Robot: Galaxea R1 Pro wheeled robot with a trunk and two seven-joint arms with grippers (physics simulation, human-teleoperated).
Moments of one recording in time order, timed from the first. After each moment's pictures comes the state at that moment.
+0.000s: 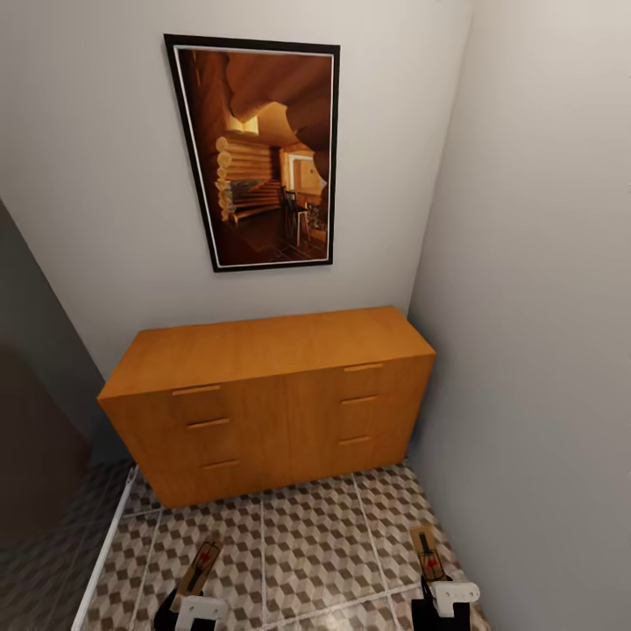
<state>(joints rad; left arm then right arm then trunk) -0.40 -0.01 -1.26 -0.01 1.00 -0.67 0.27 -0.42 0.01 0.81 -0.02 -0.75 -0.72 -0.09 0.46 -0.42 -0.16</state>
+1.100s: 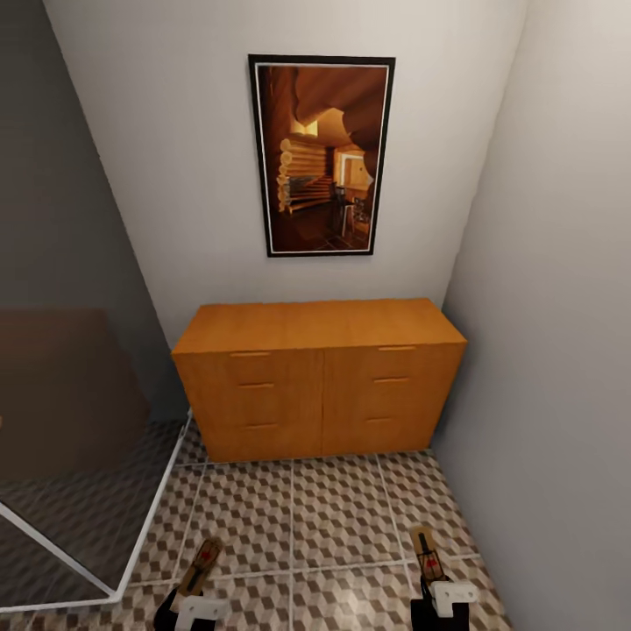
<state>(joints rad) -0.40 -0.01 -1.26 -0.01 1.00 -0.67 0.27 -0.42 0.01 0.81 -0.02 -0.75 -0.72 -0.09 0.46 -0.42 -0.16</state>
